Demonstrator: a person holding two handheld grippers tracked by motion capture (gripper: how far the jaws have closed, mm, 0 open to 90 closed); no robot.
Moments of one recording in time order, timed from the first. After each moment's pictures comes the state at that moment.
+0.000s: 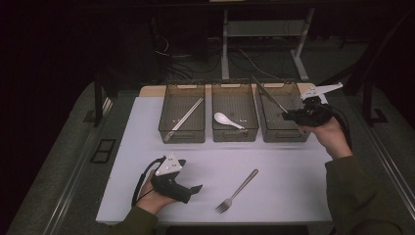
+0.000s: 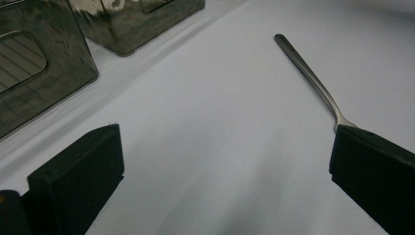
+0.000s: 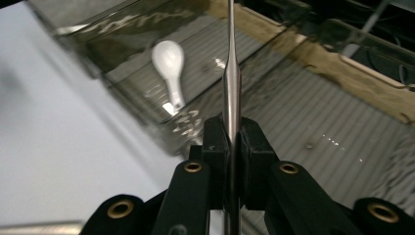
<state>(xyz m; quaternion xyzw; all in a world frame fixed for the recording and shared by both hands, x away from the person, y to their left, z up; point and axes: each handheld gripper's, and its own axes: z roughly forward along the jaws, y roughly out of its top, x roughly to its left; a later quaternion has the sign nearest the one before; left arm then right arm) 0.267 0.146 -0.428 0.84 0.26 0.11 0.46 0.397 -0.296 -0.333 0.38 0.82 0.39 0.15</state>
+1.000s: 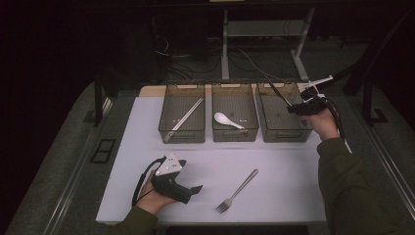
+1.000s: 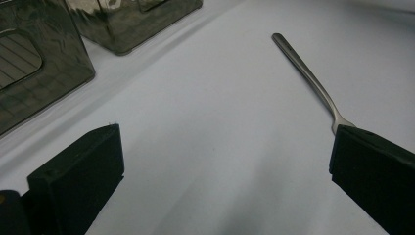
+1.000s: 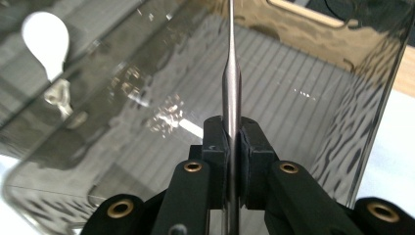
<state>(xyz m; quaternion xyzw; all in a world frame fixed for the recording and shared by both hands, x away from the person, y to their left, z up) 0.267 0.146 -0.429 0.84 0.26 0.11 0.46 0.465 -0.318 -0.373 0.48 0.80 0.32 0.16</state>
